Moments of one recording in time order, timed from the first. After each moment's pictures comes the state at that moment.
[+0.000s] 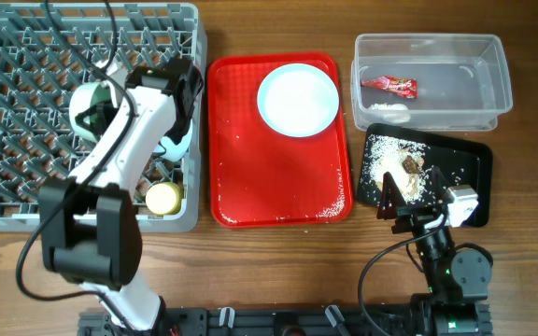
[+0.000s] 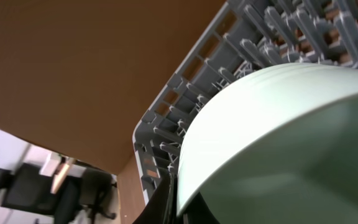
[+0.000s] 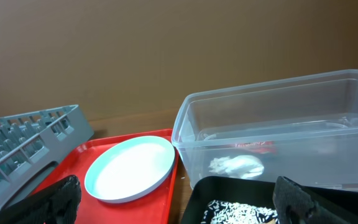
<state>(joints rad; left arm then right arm) -0.21 1.86 1.43 -1.31 -1.29 -0.87 0.02 0.01 0.01 0.01 -0.16 0.23</state>
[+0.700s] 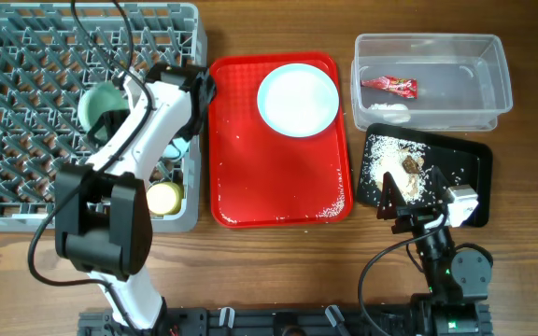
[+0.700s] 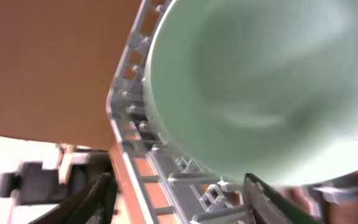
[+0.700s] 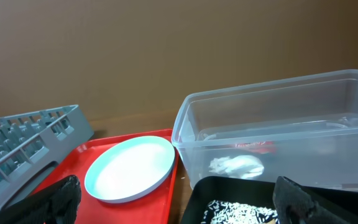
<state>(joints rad) -0.27 1.92 1.49 -1.44 -1.06 -0.85 0.02 0.01 0.01 0.01 -0.16 0.23</state>
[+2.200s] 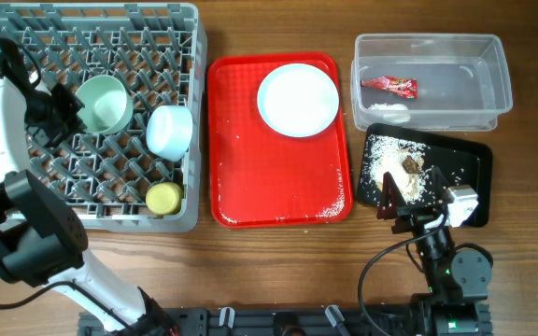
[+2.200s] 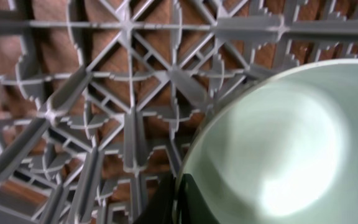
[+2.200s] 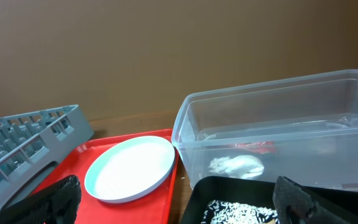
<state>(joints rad) 0.43 1.96 1.70 -1.19 0.18 -0.37 0.02 0.01 0.01 0.01 -0.16 0.23</state>
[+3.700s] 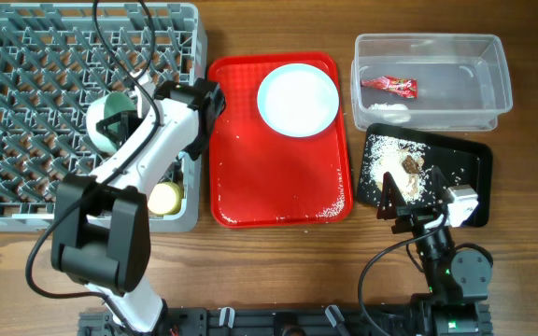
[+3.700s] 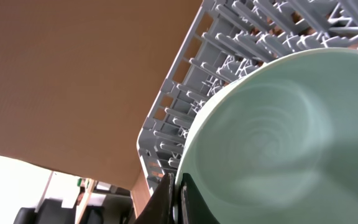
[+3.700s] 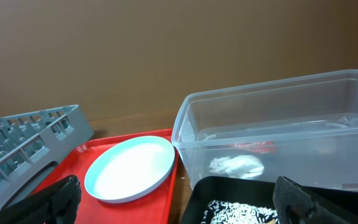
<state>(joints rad) -0.33 1.85 1.34 -1.33 -1.31 -0.84 0.02 0.01 0.01 0.01 -0.16 0.23</state>
